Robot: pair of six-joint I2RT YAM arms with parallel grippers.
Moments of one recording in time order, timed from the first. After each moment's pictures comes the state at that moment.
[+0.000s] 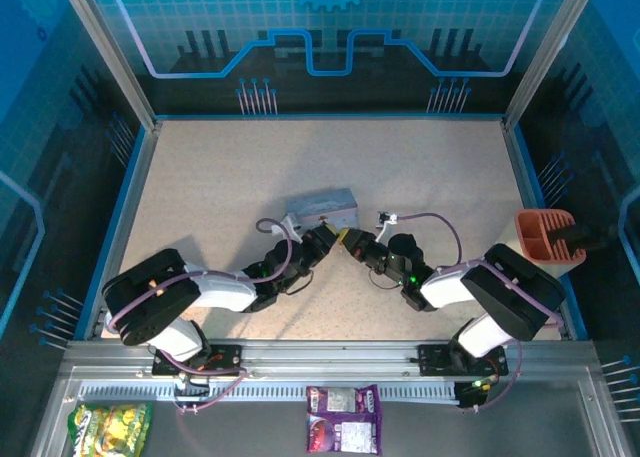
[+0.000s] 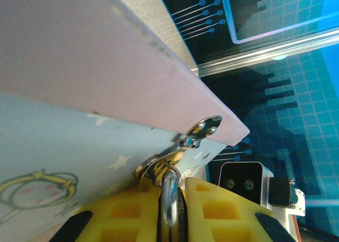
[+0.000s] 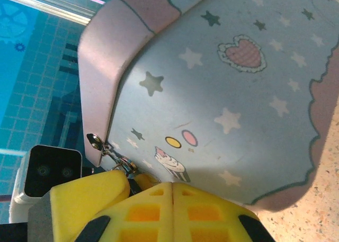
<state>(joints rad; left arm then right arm) -0.90 1.53 0.46 0.83 -0.30 -1.32 0.72 1.53 0.31 1.04 -0.10 1.18</state>
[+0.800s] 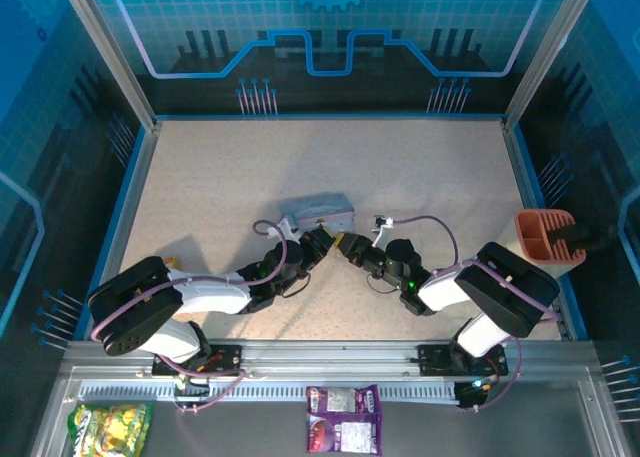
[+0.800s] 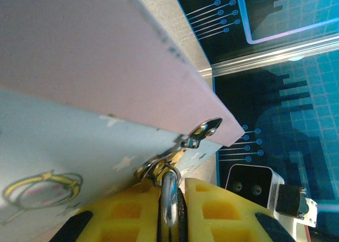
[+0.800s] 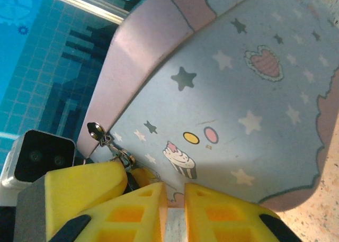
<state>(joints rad) -0.92 1.45 0.46 0.69 -0.33 -1.35 0.75 1.56 0.28 1.12 -0.09 1.14</state>
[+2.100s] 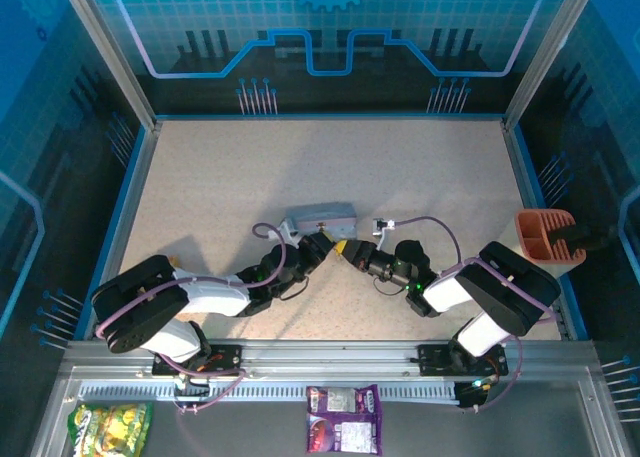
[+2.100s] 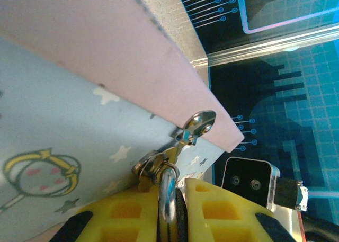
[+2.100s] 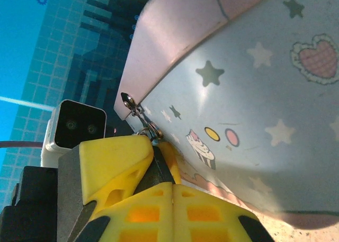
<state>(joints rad) -0.92 1.48 0.41 0.78 -0.28 -1.37 0.69 1.57 0.24 1.19 -0.30 1.17</state>
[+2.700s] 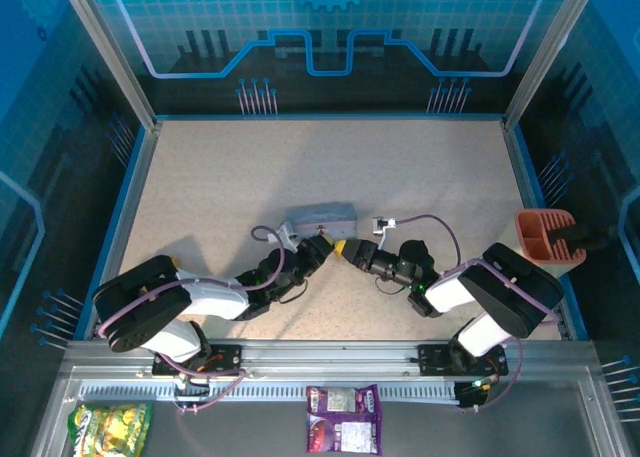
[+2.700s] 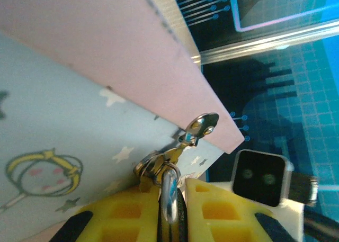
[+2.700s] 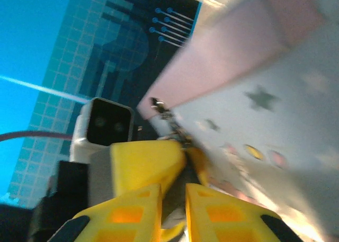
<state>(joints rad) -0.92 1.49 0.37 0.88 -0.27 -1.36 0.67 1.55 0.22 1.25 -0.37 1.13</state>
